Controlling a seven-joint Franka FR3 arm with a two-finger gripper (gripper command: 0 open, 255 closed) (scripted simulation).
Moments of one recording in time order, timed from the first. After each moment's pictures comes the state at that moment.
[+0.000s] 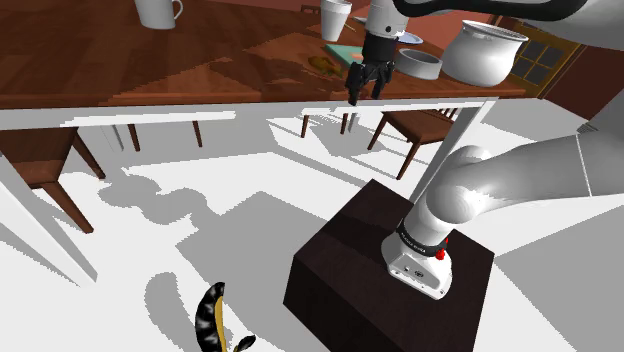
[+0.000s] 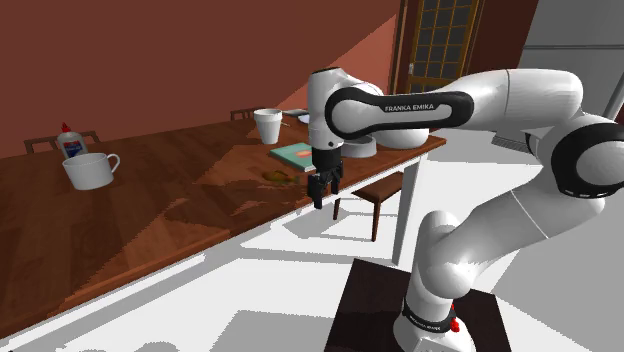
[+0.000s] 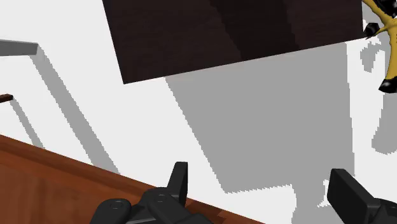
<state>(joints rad) -0.01 -0.77 -0.06 -2.44 -0.04 1.64 0.16</state>
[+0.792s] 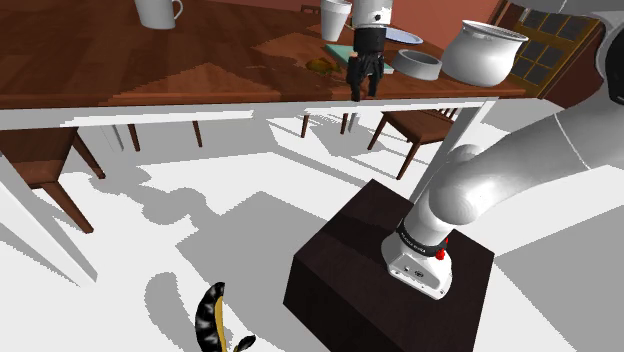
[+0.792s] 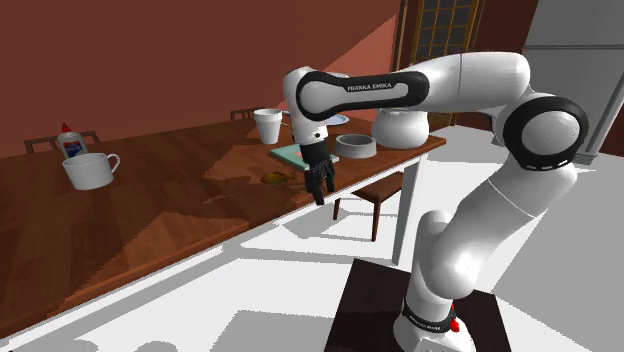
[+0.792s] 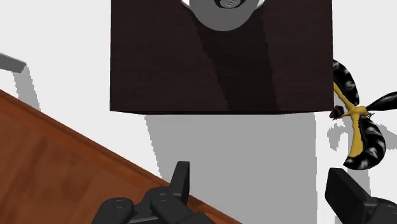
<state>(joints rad) 0.06 -0.53 -0.16 -2.23 0.00 1.40 -0.04</state>
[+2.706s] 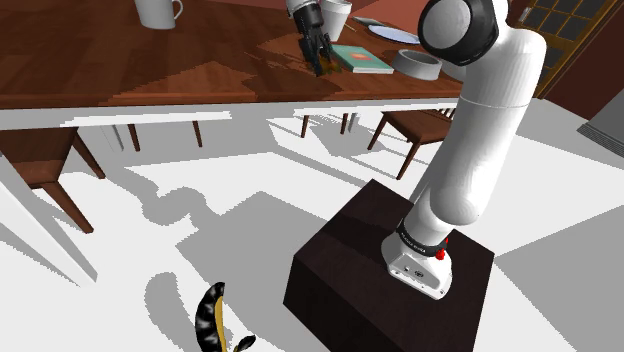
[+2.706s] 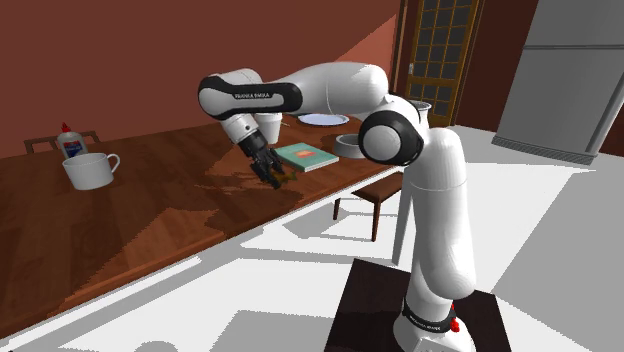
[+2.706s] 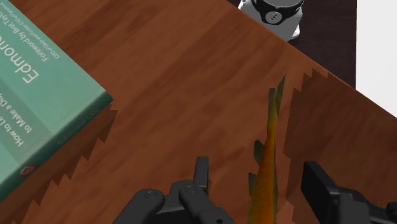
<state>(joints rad) 0.10 0.25 -0.17 -1.38 -0.07 1.02 -0.29</state>
